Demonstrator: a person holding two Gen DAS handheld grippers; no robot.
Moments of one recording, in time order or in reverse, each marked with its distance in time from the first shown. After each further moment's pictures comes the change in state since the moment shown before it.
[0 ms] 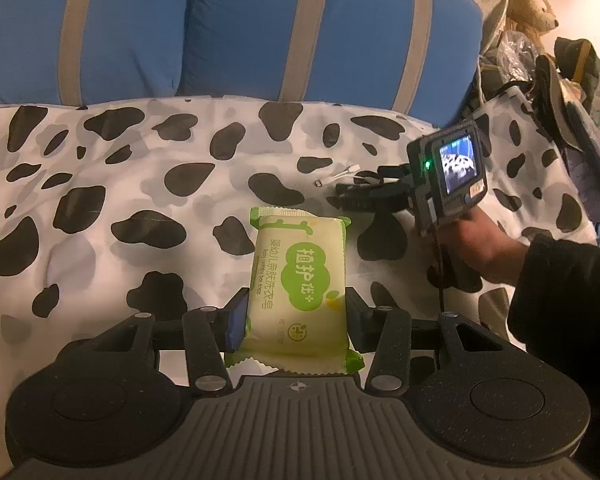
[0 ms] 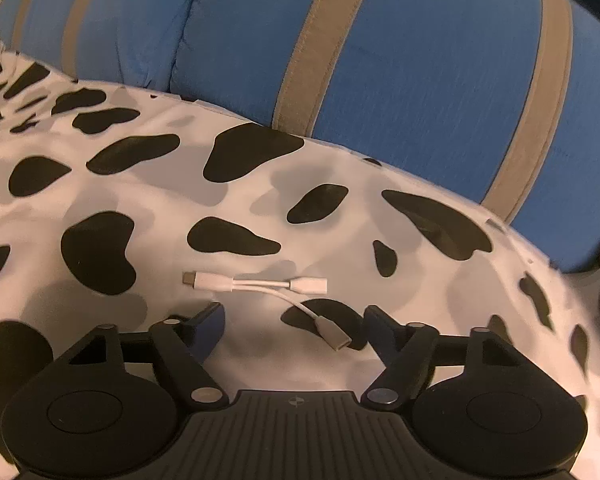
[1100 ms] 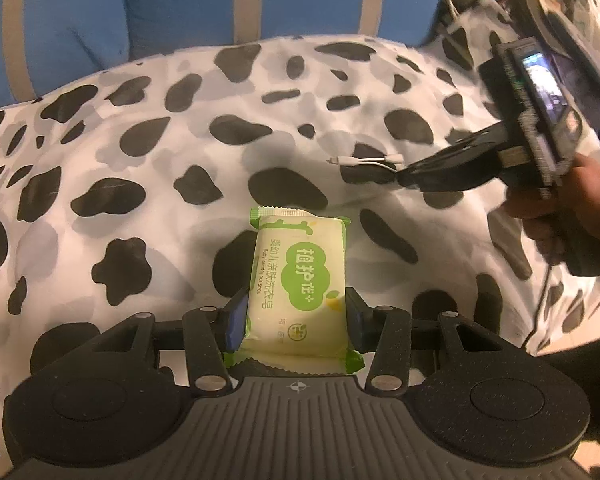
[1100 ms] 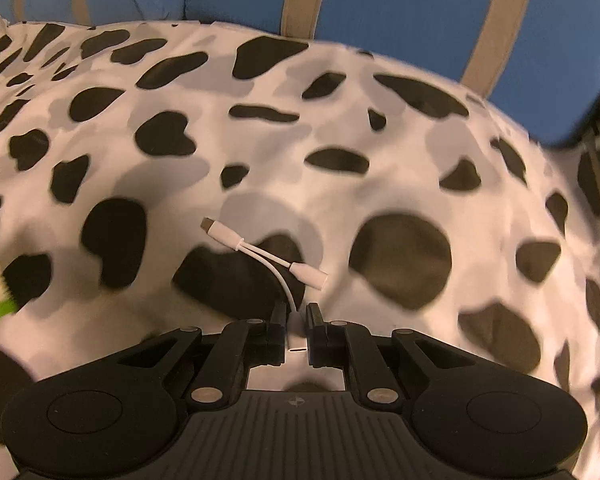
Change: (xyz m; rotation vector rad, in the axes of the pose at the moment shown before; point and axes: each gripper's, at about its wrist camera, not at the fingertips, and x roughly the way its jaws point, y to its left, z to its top) left arm 0.035 -0.027 -0.028 0.174 0.152 0.007; right arm -0.097 0.004 -0.042 0.101 0.332 0.058
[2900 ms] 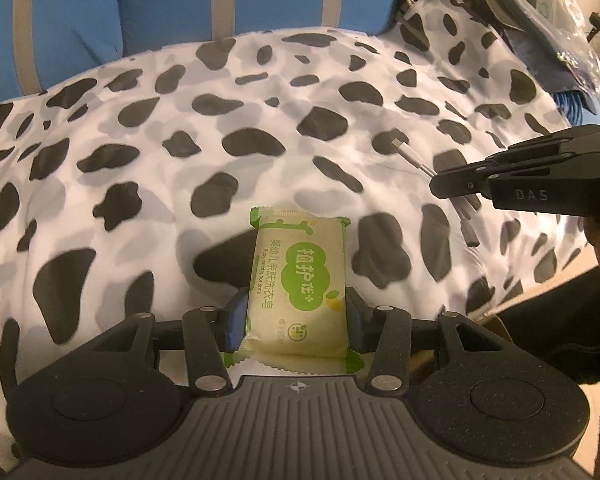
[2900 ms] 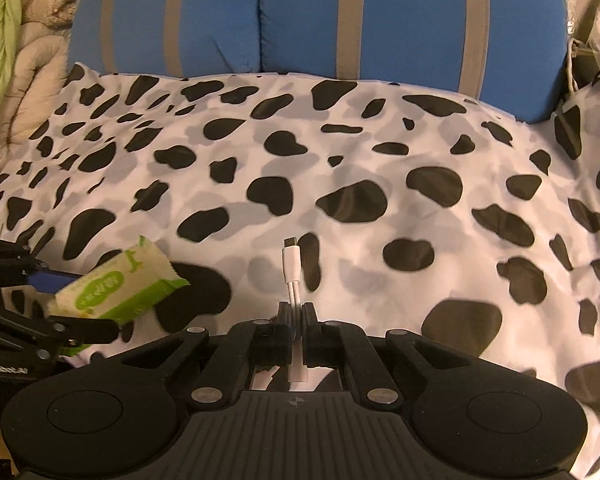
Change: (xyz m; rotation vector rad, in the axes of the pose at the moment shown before) left arm -0.050 -0.031 -0.070 0.036 -0.023 -0.024; right arm -0.152 0.048 -0.100 0.081 -0.146 0.171
